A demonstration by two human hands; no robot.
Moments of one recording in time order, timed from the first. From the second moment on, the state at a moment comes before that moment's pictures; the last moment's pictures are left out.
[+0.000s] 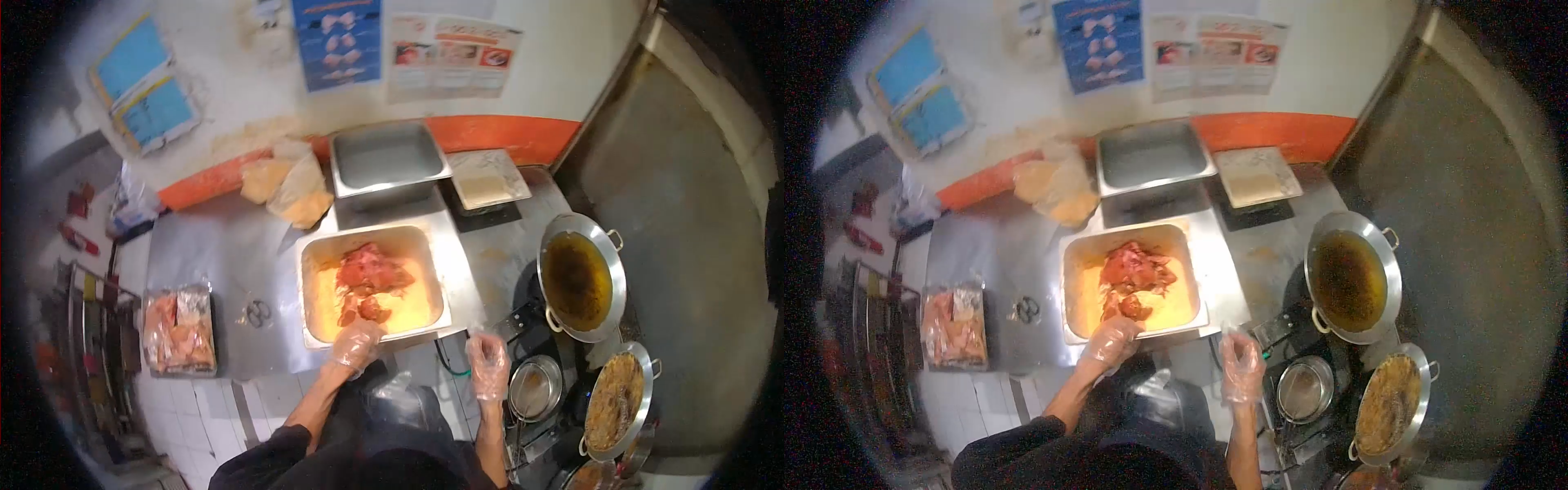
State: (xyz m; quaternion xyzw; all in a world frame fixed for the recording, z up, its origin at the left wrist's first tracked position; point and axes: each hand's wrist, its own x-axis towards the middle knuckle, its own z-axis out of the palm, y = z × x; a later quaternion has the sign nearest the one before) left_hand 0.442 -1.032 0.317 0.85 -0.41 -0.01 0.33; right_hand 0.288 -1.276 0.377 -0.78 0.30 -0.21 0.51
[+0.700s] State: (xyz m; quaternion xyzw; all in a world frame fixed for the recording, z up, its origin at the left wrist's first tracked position) left_hand 0.564 -1.002 0.377 0.84 0.09 -0.31 0.44; right_hand 0.526 -1.182 0.372 -0.87 0.21 0.17 0.41
